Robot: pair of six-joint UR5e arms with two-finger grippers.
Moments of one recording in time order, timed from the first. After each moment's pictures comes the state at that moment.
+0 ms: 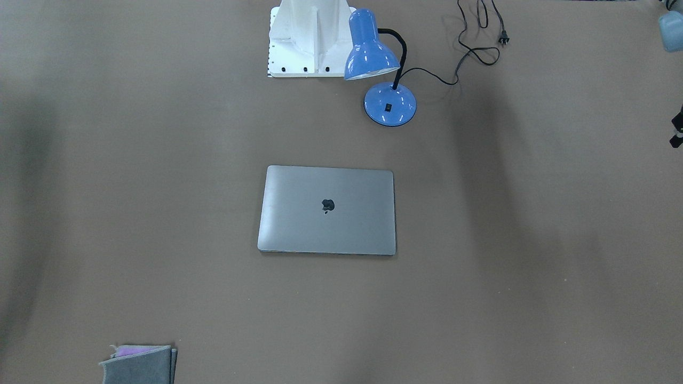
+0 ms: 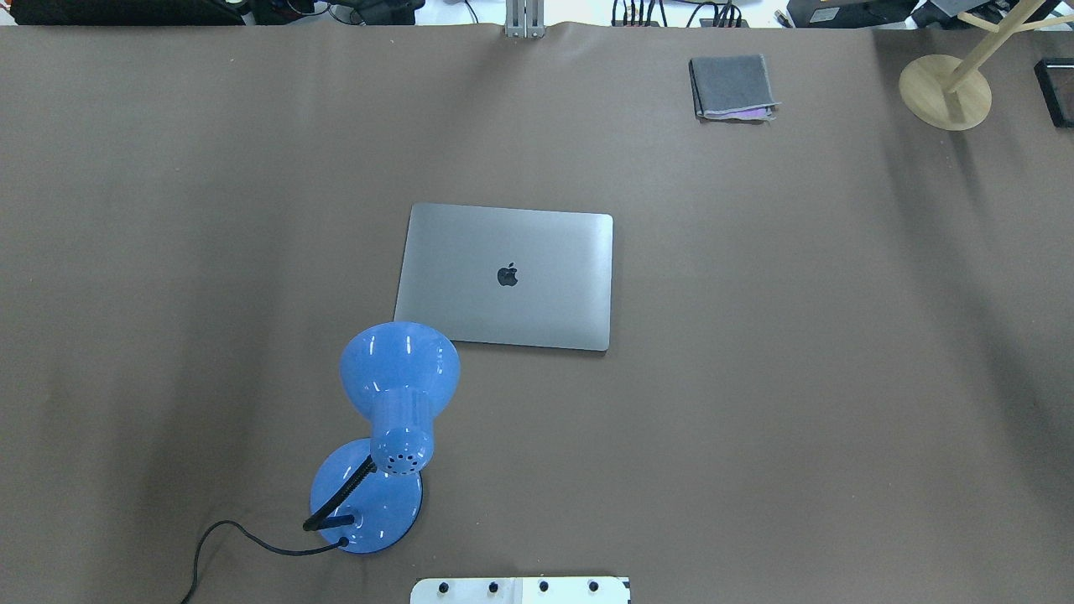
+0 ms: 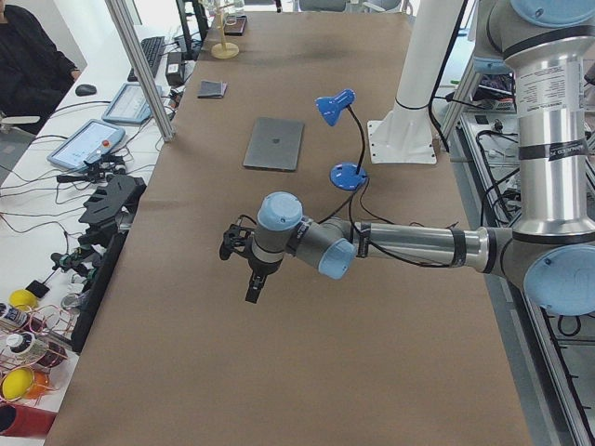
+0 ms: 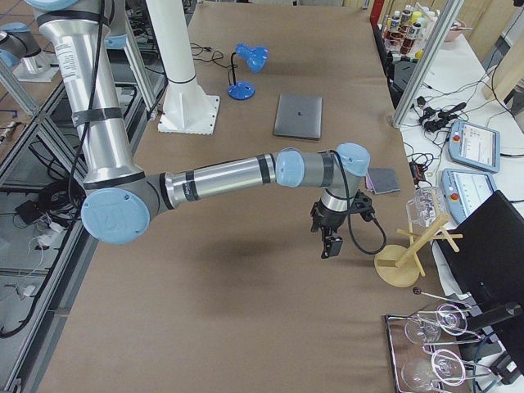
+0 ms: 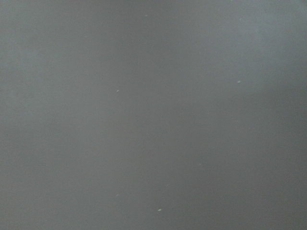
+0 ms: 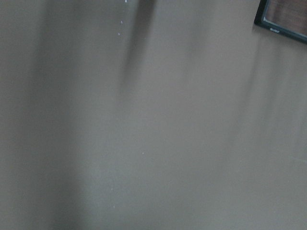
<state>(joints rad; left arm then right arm) -1.44 -1.41 -1.75 -1.97 -2.26 -0.20 1.45 -1.40 1.64 -1.85 2.17 -0.16</state>
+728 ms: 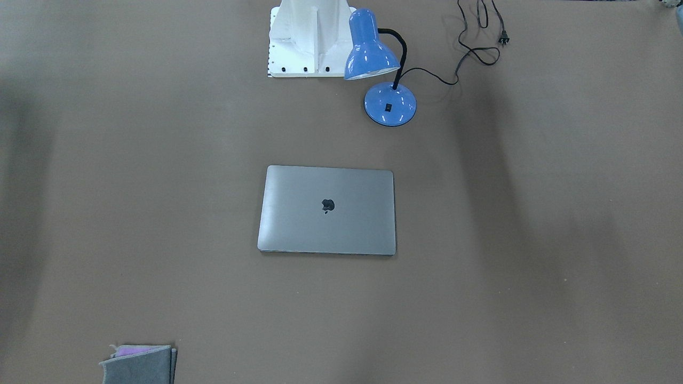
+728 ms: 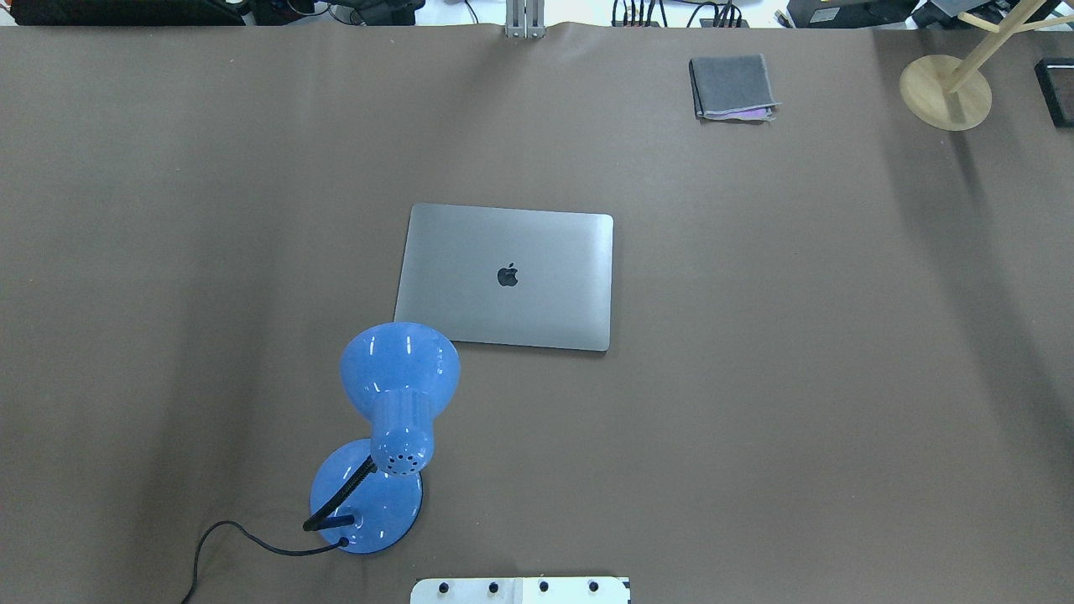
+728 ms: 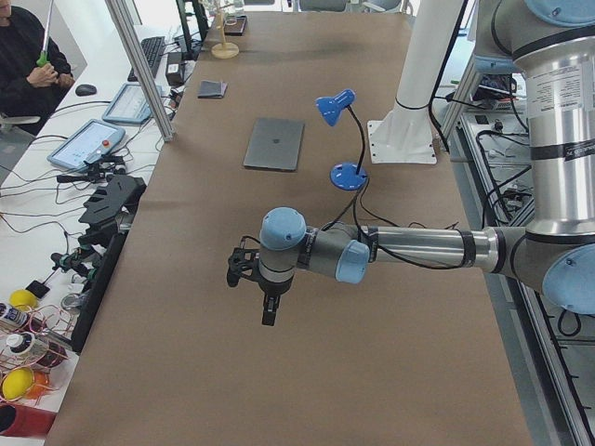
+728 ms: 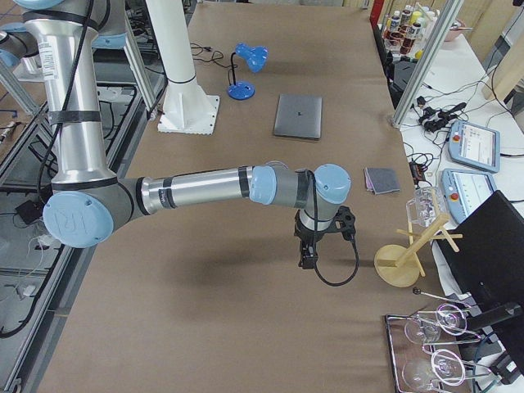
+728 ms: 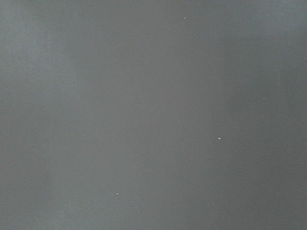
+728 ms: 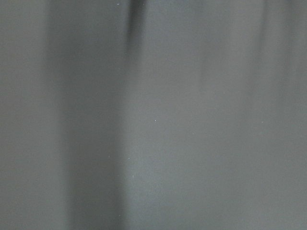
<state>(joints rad) -1.51 -1.39 -1.76 -1.82 -2.27 -0.15 1.54 -1.49 1.67 -1.84 2.31 -0.17</state>
